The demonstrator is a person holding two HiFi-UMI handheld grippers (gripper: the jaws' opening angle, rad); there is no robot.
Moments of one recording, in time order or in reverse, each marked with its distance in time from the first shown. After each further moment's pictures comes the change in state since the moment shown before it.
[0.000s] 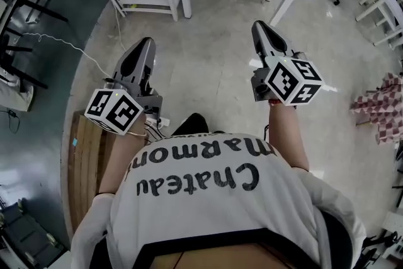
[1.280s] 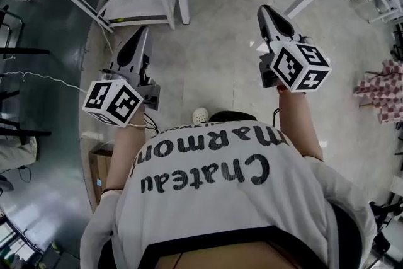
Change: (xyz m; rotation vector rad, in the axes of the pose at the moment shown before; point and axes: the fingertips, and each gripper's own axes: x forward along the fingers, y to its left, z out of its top) left arm 0.189 0.265 0.054 -0.017 0.109 -0.113; right arm 0.288 -0.019 0.016 -0.086 0.070 -0.207
